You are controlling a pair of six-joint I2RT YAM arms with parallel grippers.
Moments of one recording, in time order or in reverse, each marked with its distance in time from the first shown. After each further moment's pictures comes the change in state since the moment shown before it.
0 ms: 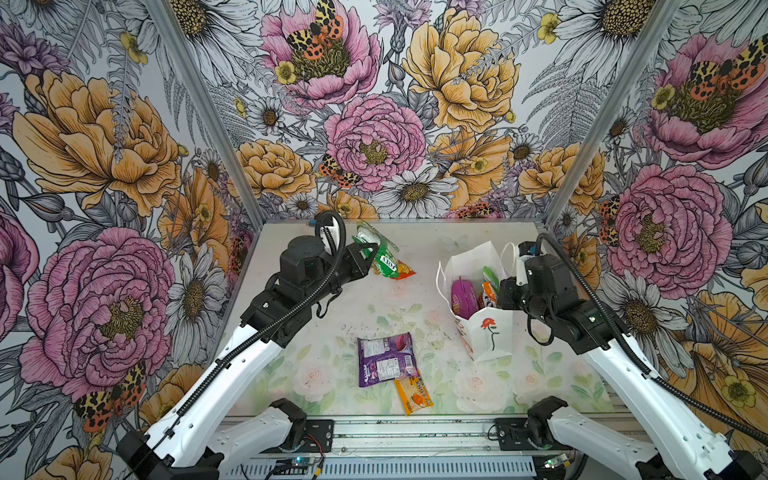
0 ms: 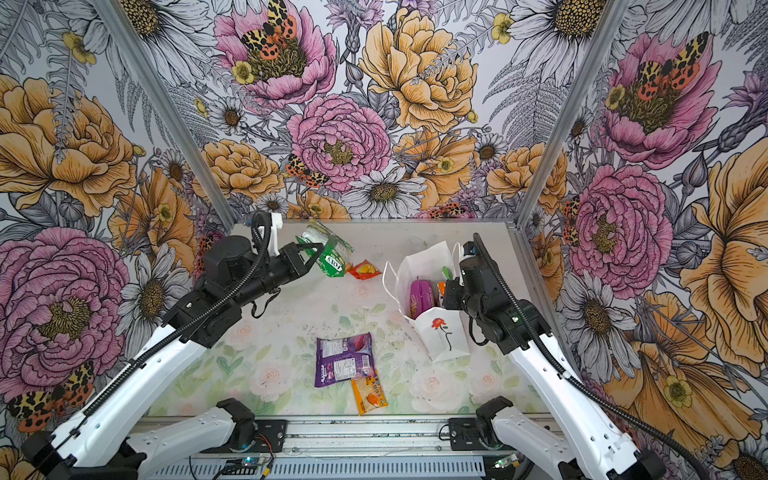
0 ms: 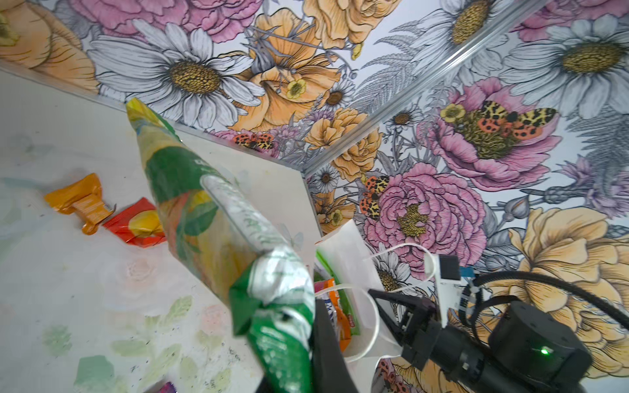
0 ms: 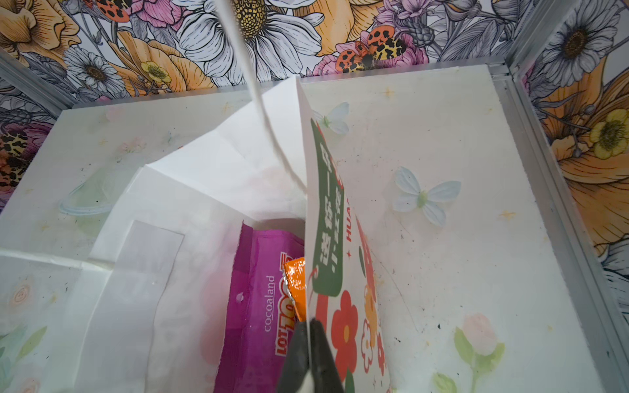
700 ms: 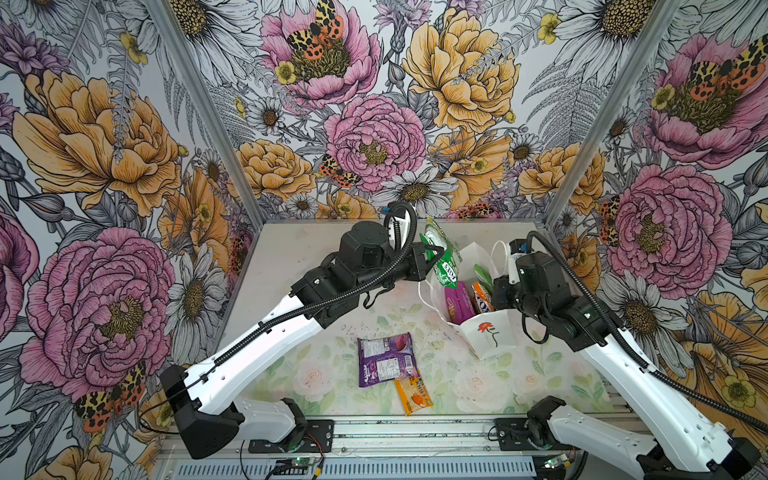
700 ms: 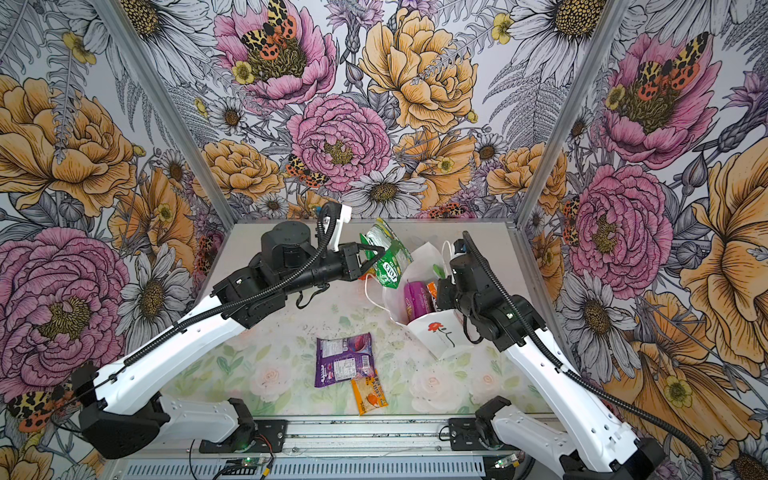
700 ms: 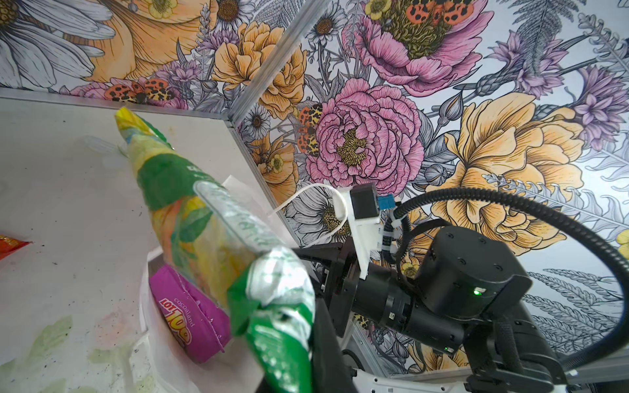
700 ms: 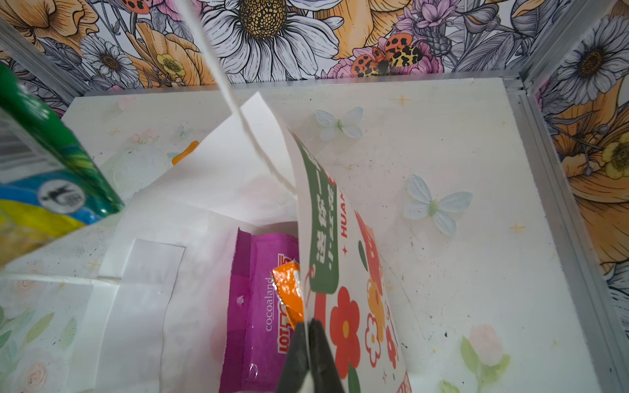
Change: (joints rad) left arm -0.293 0.267 0.225 0.003 0.027 0.057; right arm 0.044 0.013 0.028 -0.010 0.037 0.001
